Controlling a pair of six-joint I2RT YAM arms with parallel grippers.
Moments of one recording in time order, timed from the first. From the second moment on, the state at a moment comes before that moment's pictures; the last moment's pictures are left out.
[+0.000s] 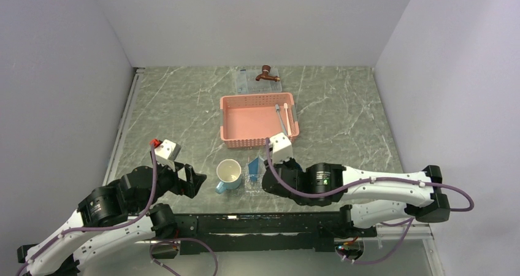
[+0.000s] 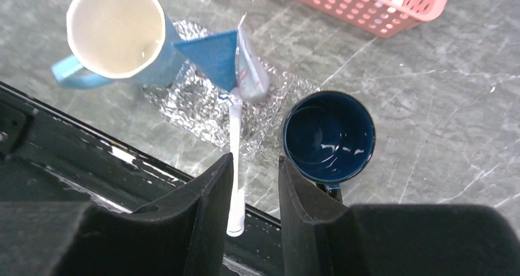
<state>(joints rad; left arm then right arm) -1.04 0.31 0.79 -0.92 -0.39 -0.45 1.47 1.17 1.09 -0.91 0.73 0.77</state>
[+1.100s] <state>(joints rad) -1.04 0.30 0.79 -0.92 -0.42 -0.46 0.69 1.56 1.38 -0.73 0.25 0.30</state>
